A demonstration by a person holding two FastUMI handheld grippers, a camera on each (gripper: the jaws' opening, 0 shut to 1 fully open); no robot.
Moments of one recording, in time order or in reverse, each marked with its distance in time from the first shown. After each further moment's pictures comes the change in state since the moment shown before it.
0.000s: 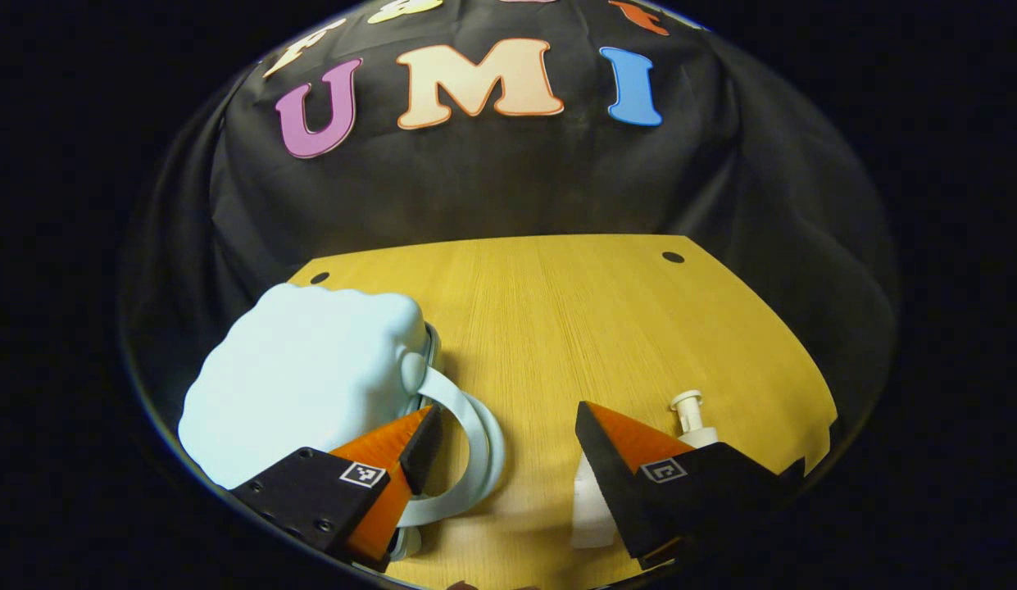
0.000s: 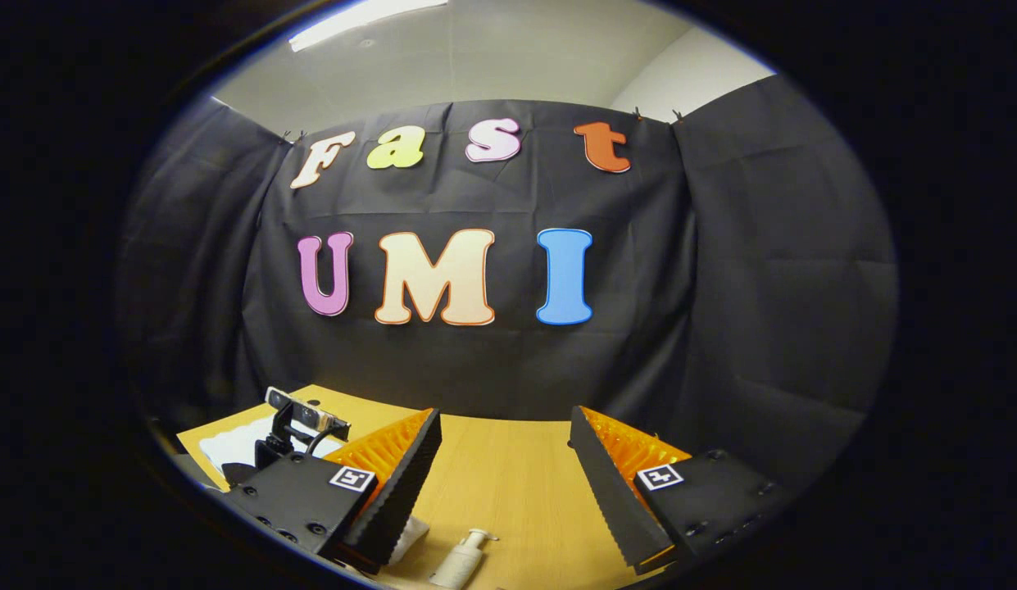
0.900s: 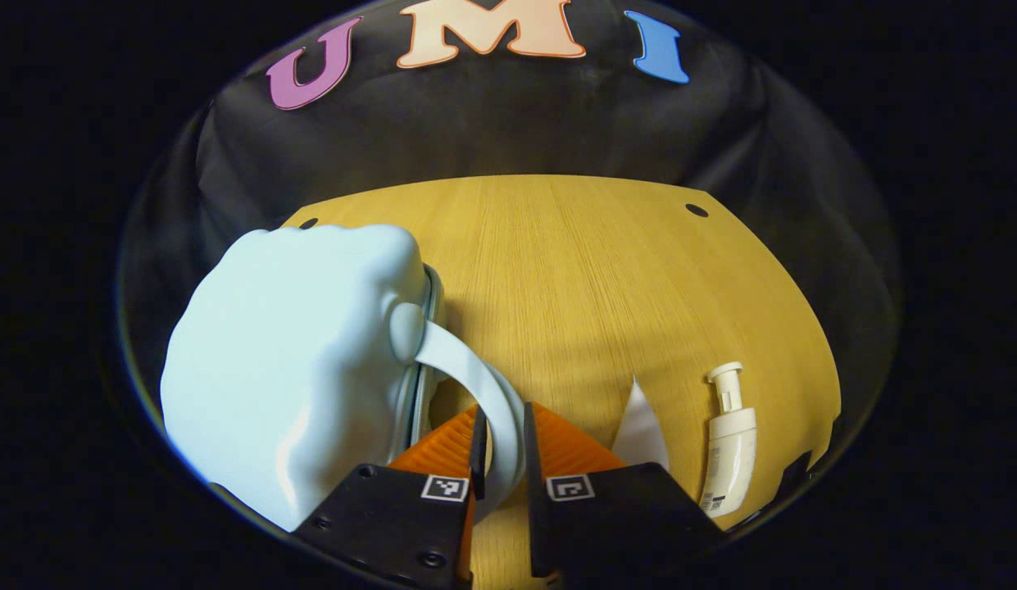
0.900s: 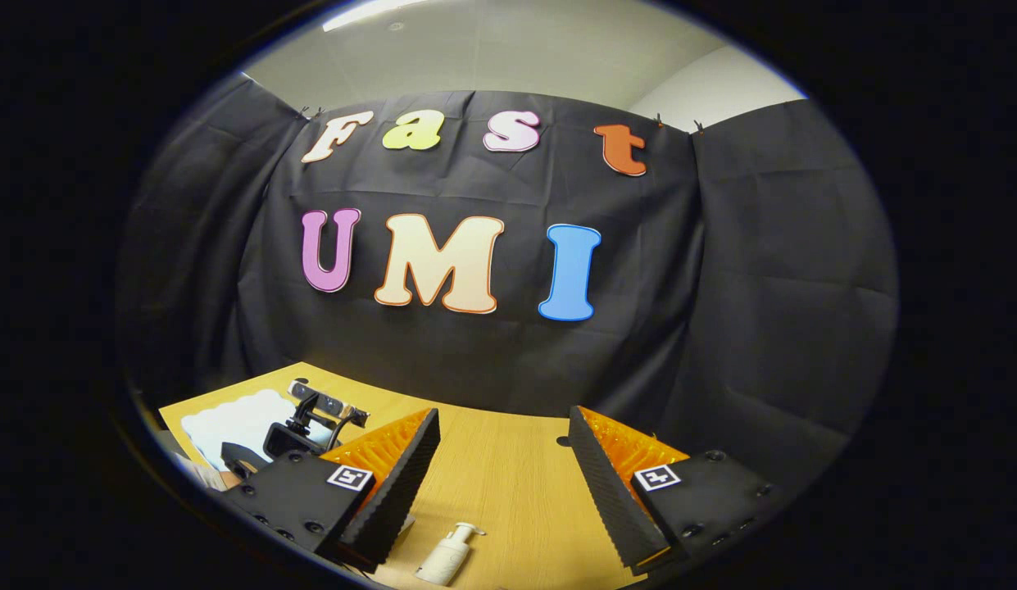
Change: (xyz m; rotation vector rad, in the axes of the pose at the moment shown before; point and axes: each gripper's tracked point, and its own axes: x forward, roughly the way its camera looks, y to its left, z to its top) left arm 0.022 0.016 -0.022 -0.011 0.168 -0.005; right arm 0.003 0.018 -0.011 -0.088 0.021 -0.003
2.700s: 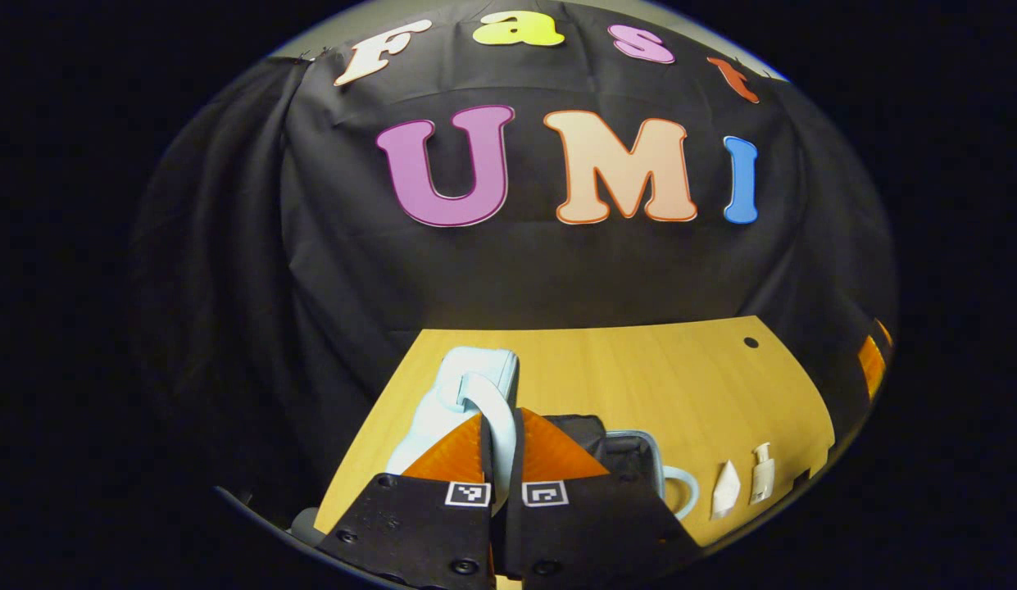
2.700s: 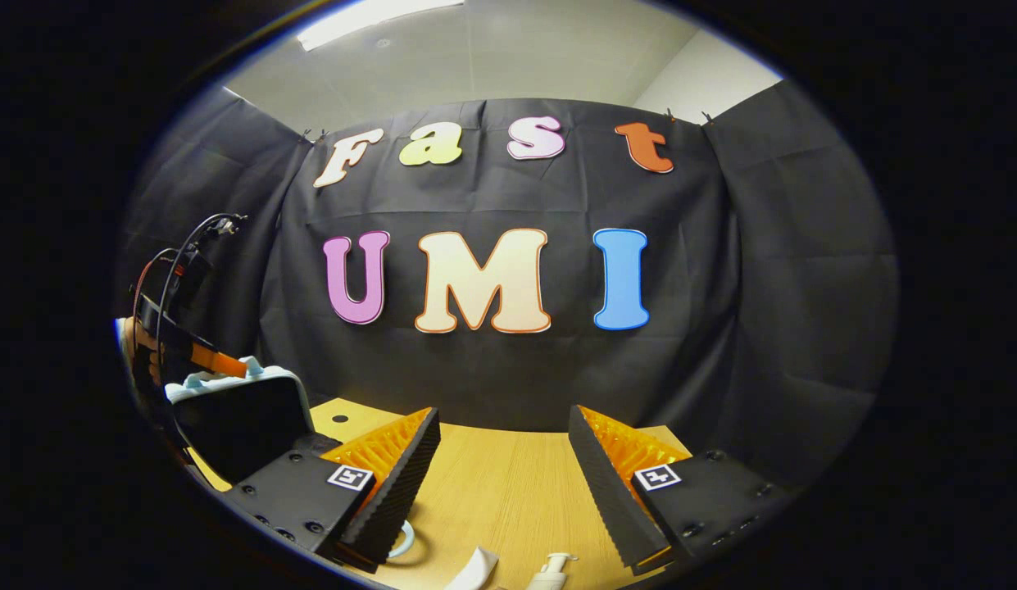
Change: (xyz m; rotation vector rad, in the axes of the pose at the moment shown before) left arm -0.162 0.287 0.180 -0.016 -0.342 0.160; right arm 0.053 0.110 0.012 0.112 -0.060 0.071
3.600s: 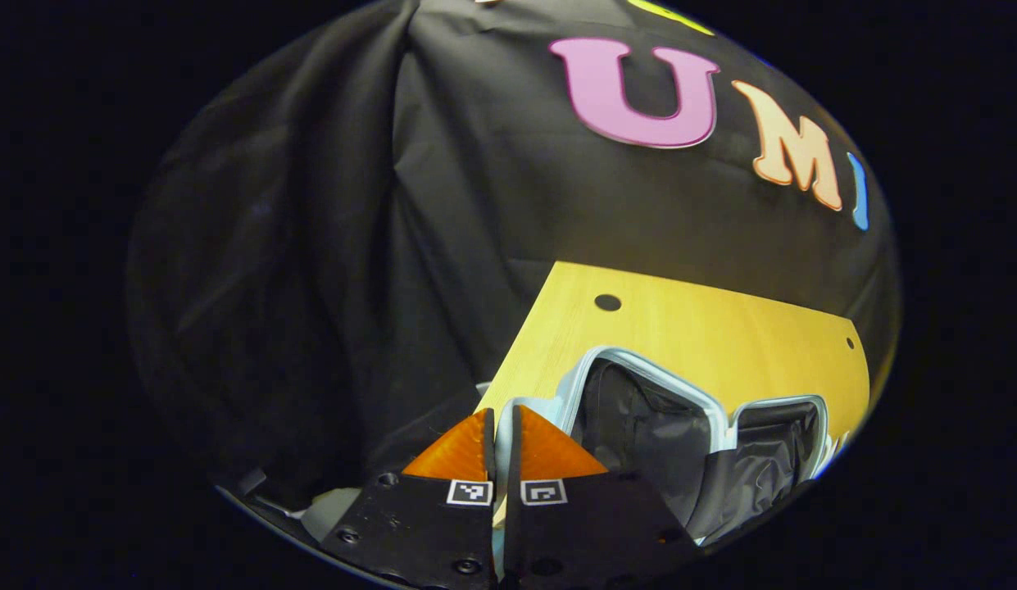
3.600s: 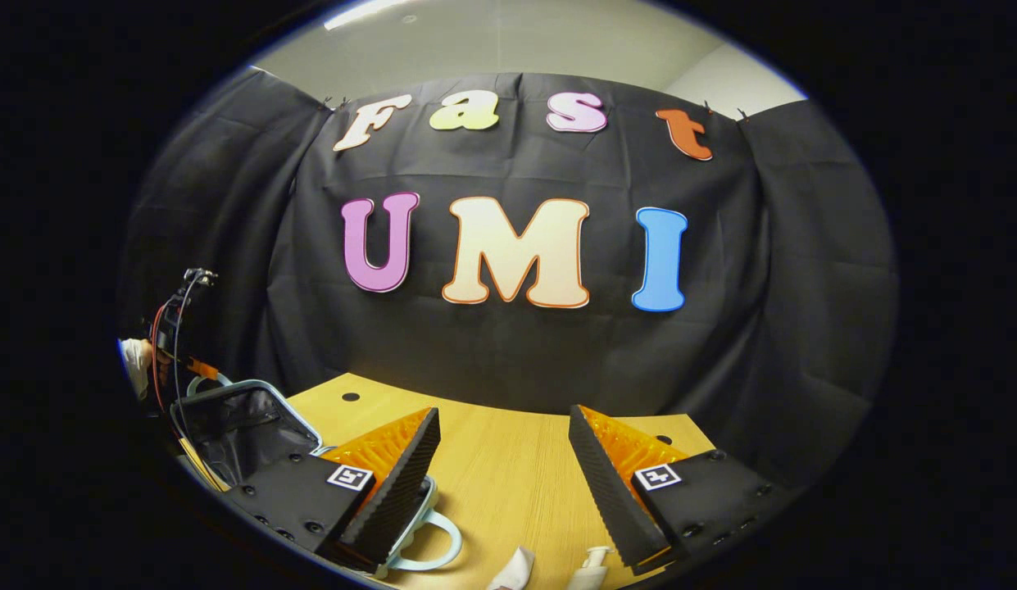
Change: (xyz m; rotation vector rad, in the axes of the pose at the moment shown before) left arm 0.095 0.228 -0.145 -0.205 0.207 0.196; right arm 0.029 0.077 -0.032 -0.072 0.102 0.033
